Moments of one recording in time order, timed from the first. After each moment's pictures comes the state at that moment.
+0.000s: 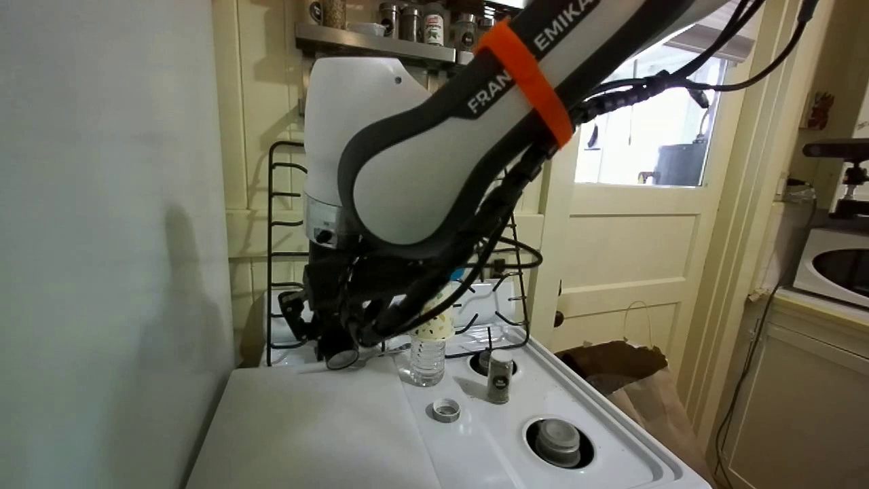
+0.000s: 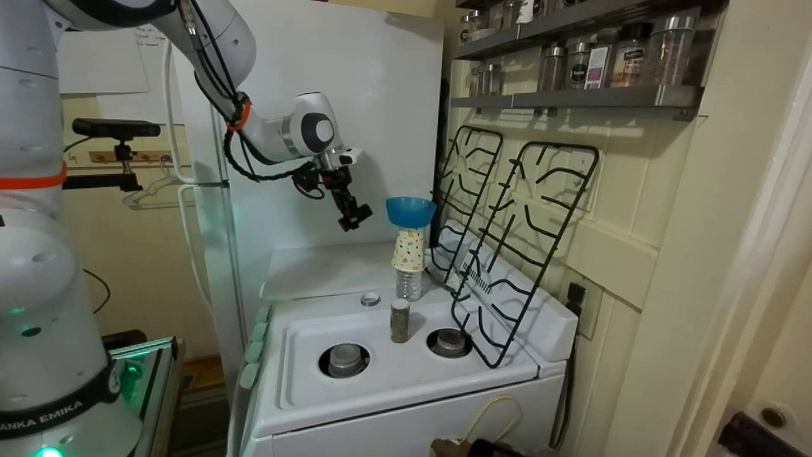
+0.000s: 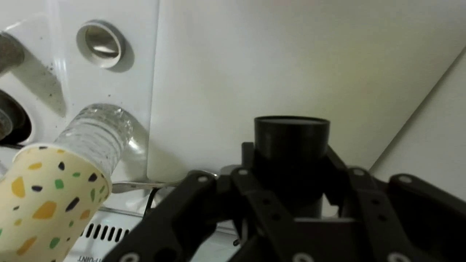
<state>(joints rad) 0.41 0.14 0.20 -2.16 -0.37 2.52 0.82</state>
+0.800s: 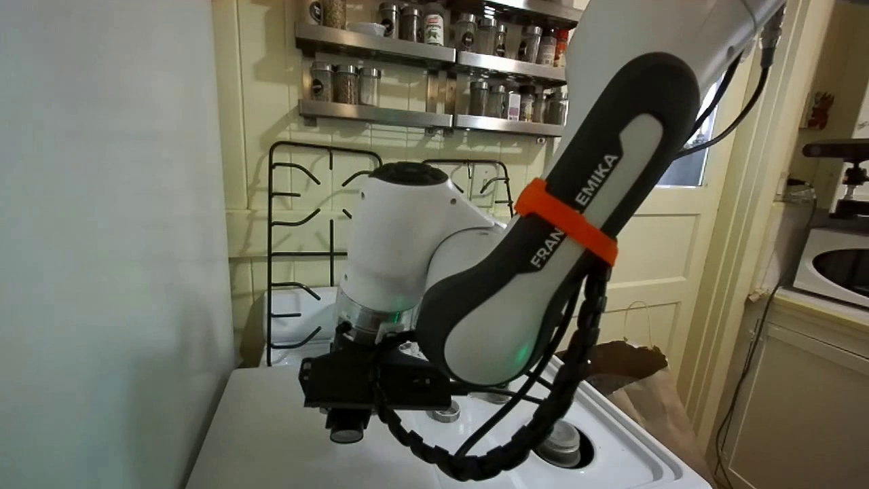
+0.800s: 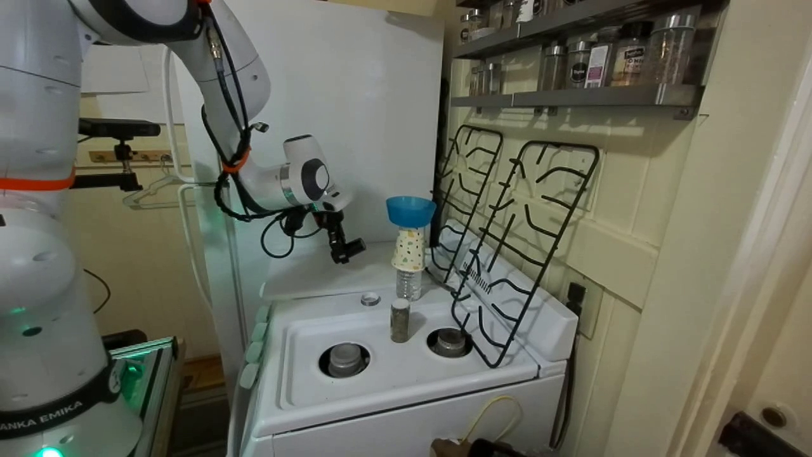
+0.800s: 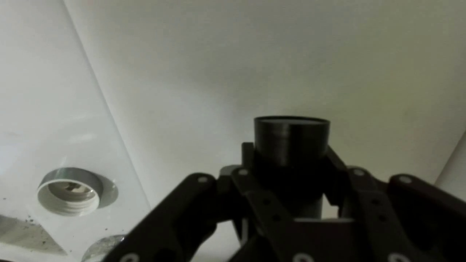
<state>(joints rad) 0.41 0.25 0.14 -2.34 -0.57 2.89 1.33</state>
